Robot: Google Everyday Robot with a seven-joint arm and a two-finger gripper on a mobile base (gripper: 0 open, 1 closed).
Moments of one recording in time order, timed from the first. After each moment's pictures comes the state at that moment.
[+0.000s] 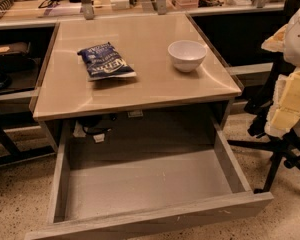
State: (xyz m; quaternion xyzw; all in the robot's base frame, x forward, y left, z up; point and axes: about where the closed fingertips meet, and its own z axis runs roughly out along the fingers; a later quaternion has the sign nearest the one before) arm 0.438 -0.217 0.976 -0.60 0.78 -0.03 0.16
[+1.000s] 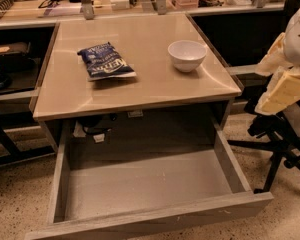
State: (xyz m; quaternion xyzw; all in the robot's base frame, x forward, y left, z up) arm 0.438 -0.217 0.976 -0.60 0.78 -0.03 0.16
